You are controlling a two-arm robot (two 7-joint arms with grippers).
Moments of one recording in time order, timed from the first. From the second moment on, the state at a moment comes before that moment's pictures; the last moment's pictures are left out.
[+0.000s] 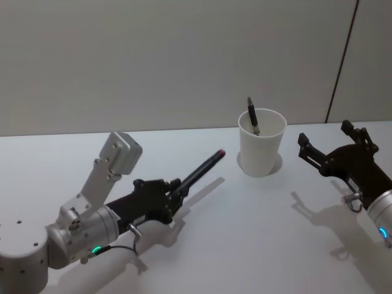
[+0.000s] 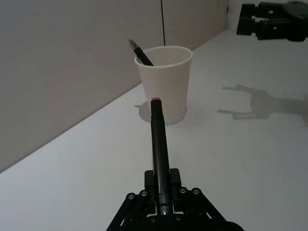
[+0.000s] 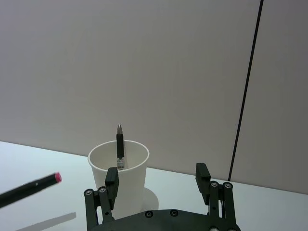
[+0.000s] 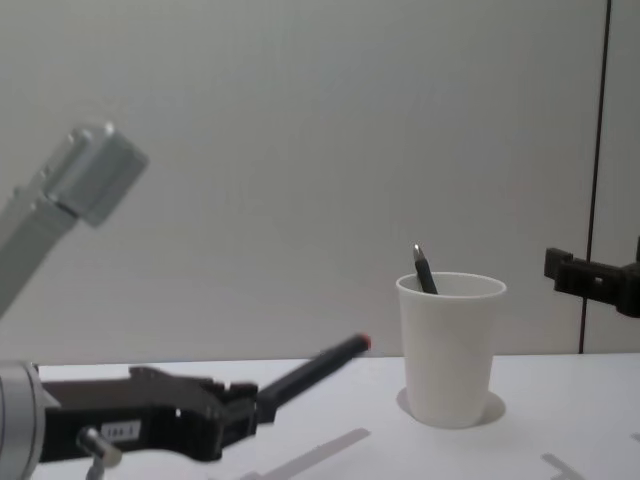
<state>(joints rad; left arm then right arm) -0.17 0.56 0.40 -1.65 -0.41 0.24 -0.42 -0.01 0.34 -0.23 -1.77 0.29 0.03 0.07</state>
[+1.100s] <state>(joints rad) -0.17 0.51 0.41 -1.72 -0.44 0.06 -0.46 -0.01 0.34 -0.23 -1.77 0.29 0.03 0.07</state>
